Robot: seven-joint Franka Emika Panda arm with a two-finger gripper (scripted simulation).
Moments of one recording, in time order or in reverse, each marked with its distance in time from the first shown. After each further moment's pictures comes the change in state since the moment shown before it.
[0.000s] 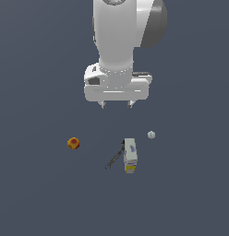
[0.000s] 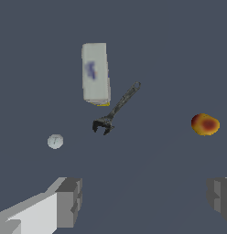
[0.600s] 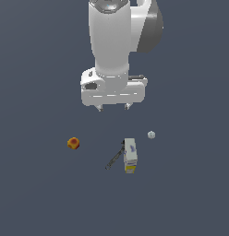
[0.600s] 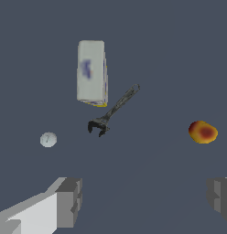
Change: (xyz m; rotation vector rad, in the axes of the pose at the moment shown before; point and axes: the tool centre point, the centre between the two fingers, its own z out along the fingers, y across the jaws) arm 0.006 0.012 0.009 -0.006 0.002 -0.063
